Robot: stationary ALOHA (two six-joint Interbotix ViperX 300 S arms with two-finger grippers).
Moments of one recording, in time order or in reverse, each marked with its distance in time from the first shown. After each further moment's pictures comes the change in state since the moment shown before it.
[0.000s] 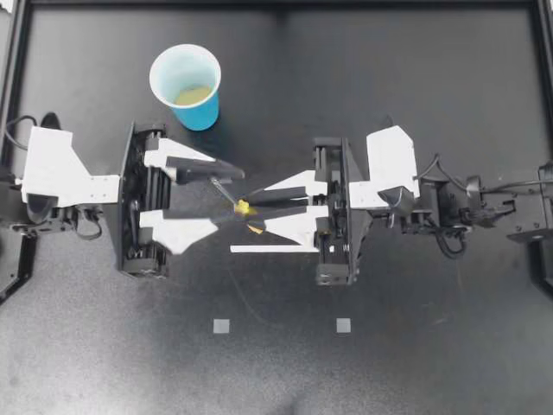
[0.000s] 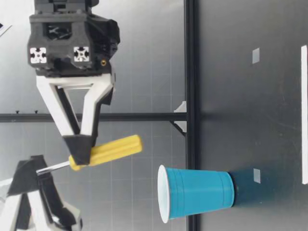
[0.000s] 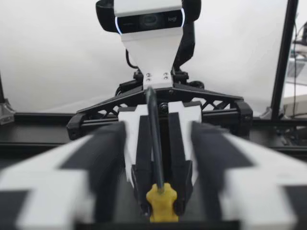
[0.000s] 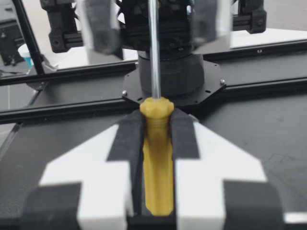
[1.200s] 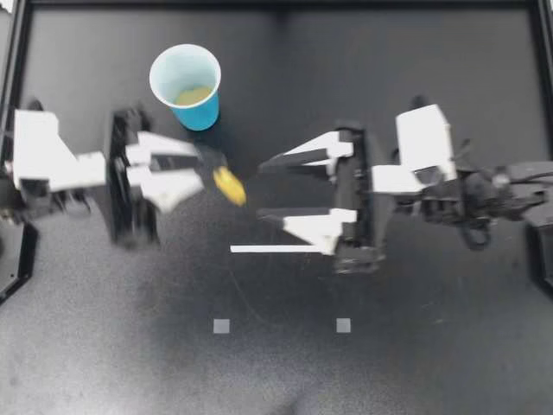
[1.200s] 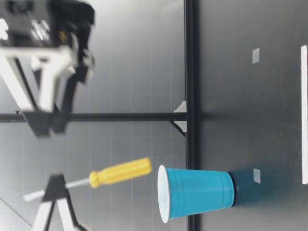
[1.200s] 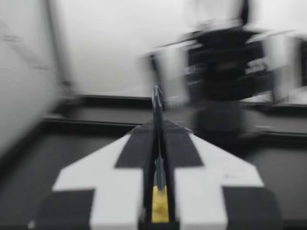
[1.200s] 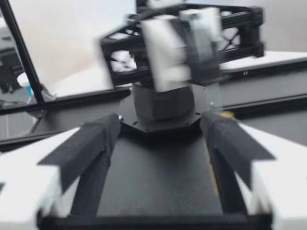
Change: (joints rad) left arm 0.150 -0.091 0.106 -0.092 0.000 0.126; right arm -0.015 -0.156 0.086 0.035 -0.002 0.005
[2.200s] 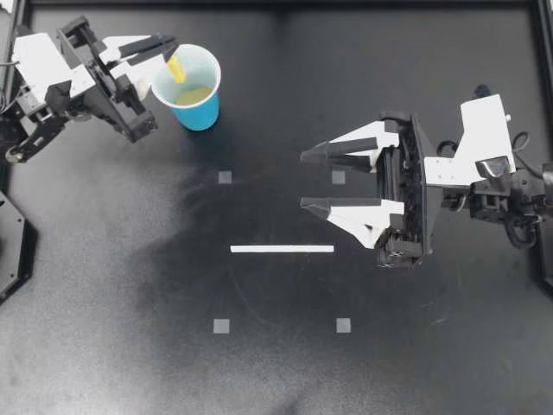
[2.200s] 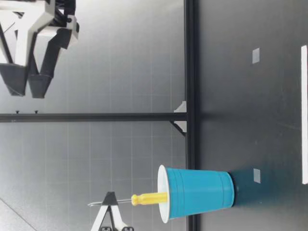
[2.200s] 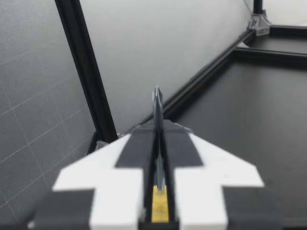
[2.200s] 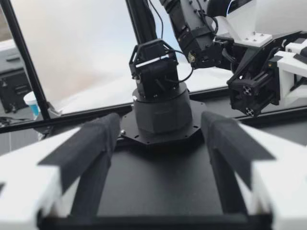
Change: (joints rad) left arm 0.367 0.146 0.031 -0.032 -0.029 0.110; right arm 0.000 -0.095 0.081 0.017 -0.029 0.000
